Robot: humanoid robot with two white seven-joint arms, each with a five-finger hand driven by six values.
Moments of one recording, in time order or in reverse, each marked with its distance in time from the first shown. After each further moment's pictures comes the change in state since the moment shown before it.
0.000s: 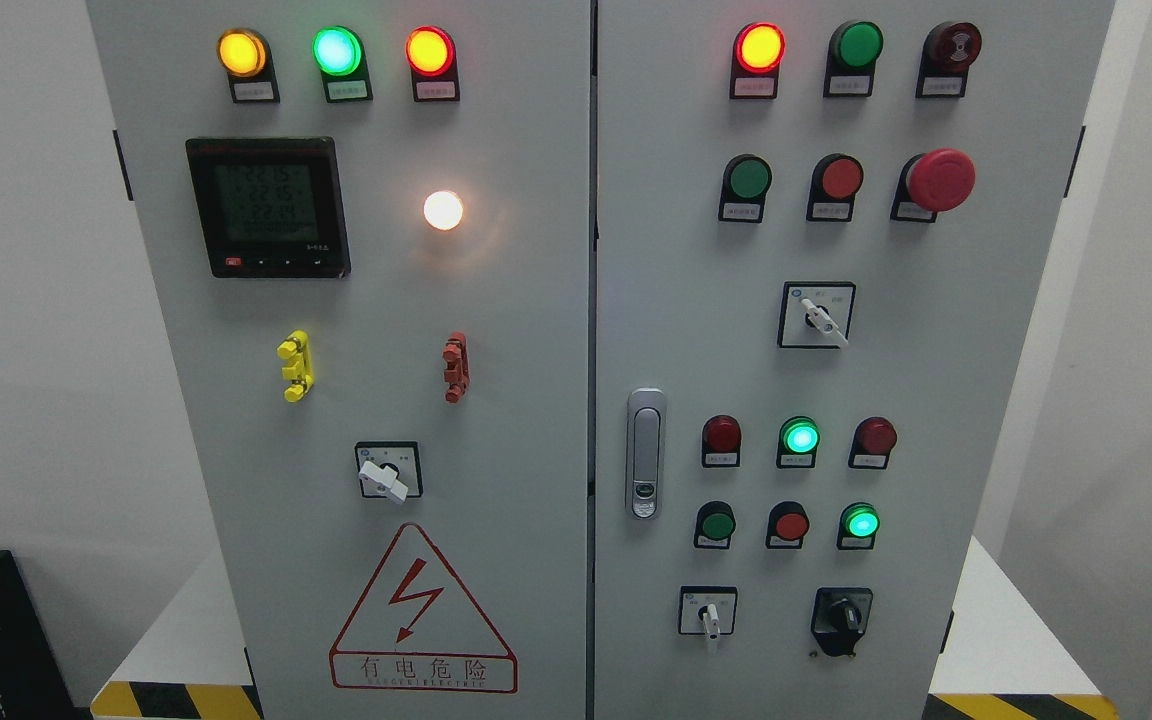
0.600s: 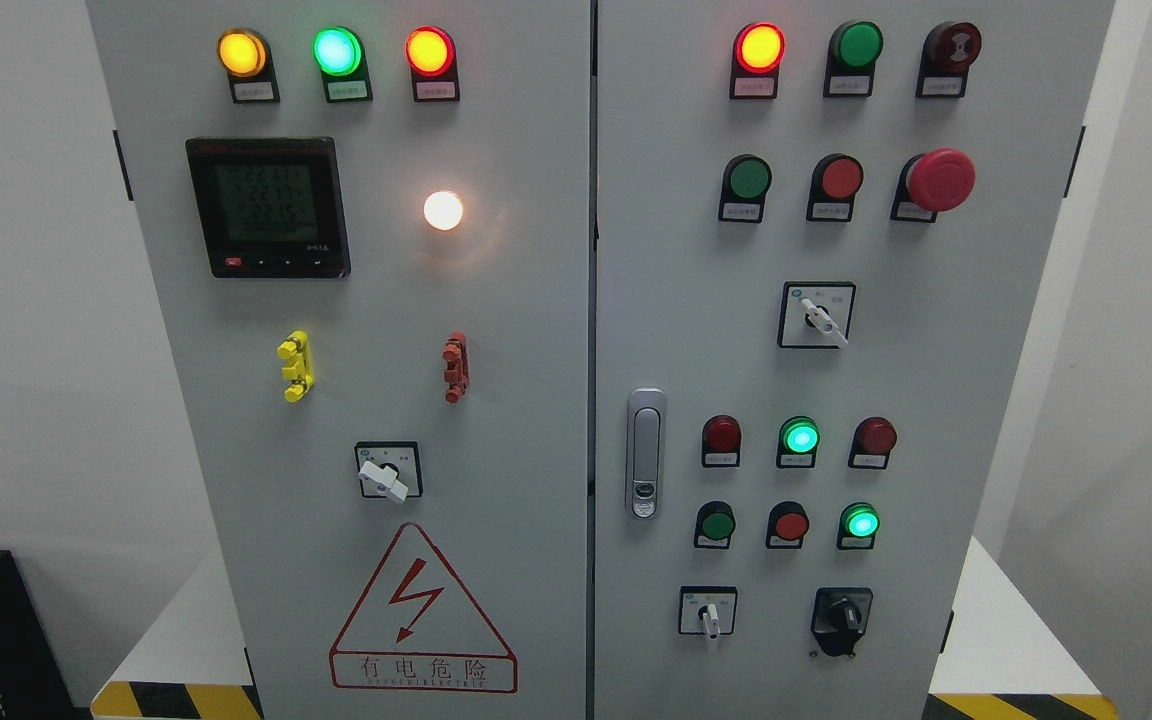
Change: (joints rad) left arm 0.000 0.000 0.000 0.000 0.000 0.000 0.004; right arm -0.038 0.001 0.003 0.002 0.019 0.000 0.009
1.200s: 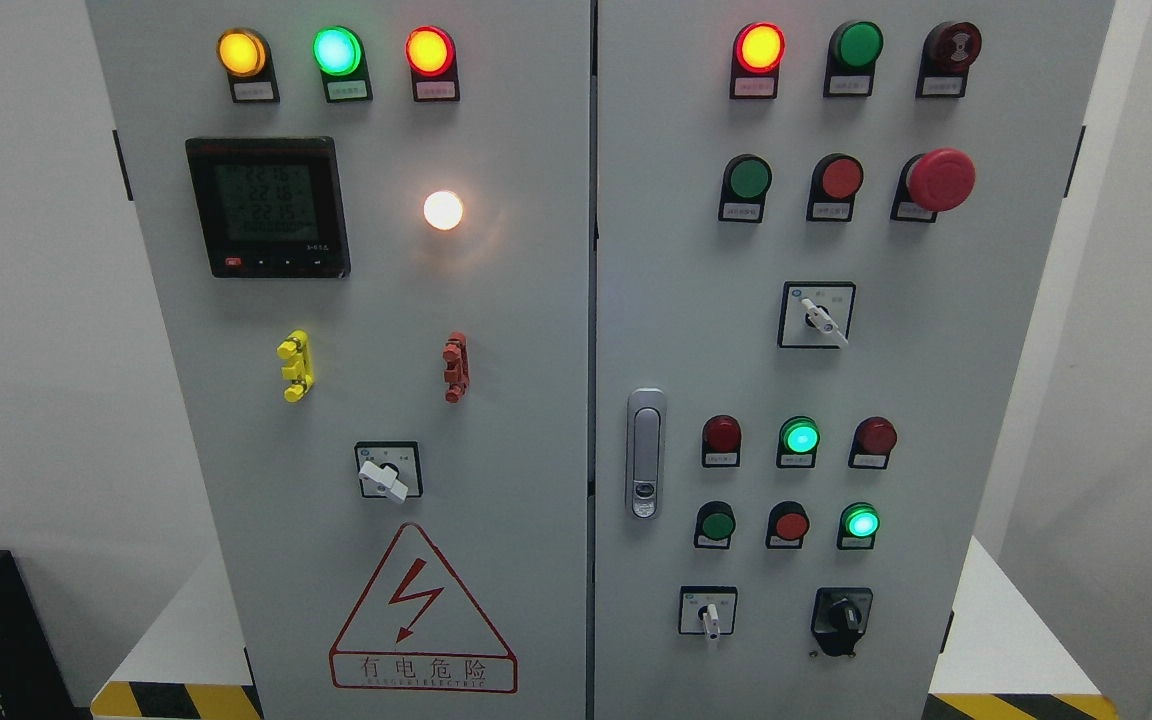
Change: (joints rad) left arm 0.000 0.000 0.000 0.000 0.000 -0.006 0.001; right arm -0.031 0.002 0.001 -0.121 0.146 -0.001 -0.091
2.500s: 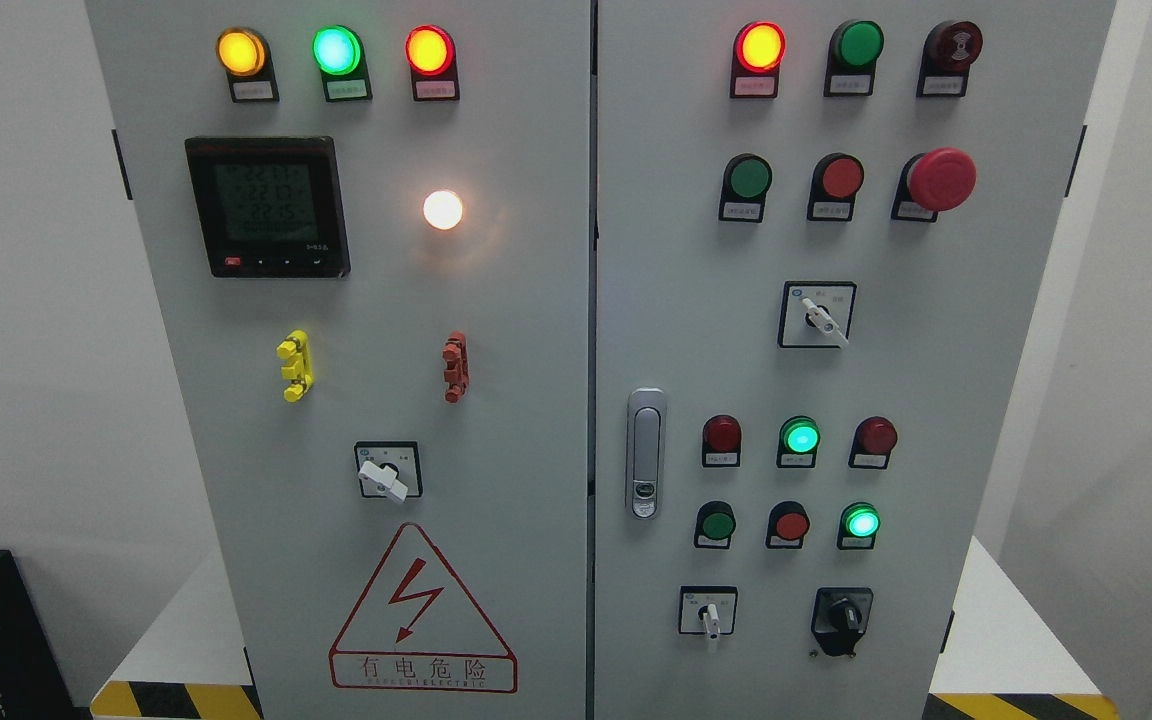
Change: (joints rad) left arm 0.000 0.000 0.000 0.000 0.000 0.007 0.003; right arm -0.023 0.001 -0.015 -0.586 0.369 -0.045 -0.297
